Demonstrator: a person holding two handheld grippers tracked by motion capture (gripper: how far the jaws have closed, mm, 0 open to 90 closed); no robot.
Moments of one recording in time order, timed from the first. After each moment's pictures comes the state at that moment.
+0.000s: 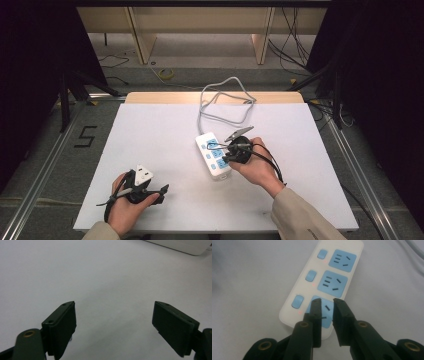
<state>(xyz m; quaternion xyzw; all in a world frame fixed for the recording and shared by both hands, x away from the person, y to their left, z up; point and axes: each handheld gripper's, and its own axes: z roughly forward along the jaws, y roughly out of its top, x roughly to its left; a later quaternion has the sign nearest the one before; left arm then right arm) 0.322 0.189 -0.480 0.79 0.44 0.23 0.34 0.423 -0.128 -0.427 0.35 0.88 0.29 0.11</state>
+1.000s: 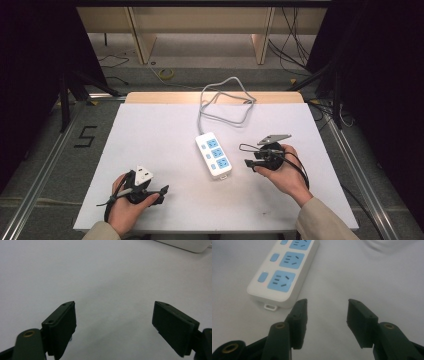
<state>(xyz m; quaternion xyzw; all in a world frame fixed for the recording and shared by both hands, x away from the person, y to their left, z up) 0.323 0.189 -0.482 0.80 0.45 0.22 0.34 0.406 -0.209 -0.437 0.41 0.84 0.34 0.13</state>
